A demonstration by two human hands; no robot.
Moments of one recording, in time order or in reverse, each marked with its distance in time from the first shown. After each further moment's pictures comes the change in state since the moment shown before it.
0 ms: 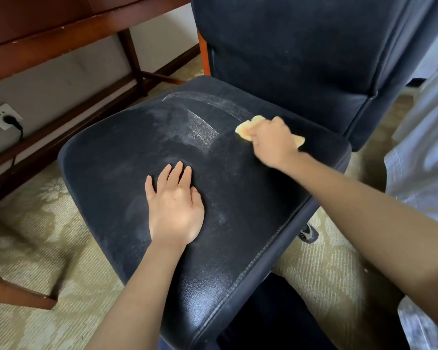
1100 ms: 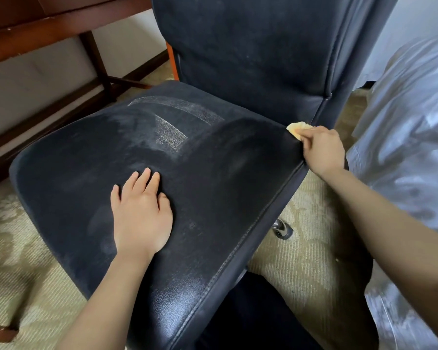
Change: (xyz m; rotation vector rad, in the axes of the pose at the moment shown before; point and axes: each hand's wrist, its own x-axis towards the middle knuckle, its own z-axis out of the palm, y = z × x) left_hand 0.002 0.000 0.001 -0.032 0.006 0.004; right_hand -0.048 0.152 0.017 0.184 0.309 0.332
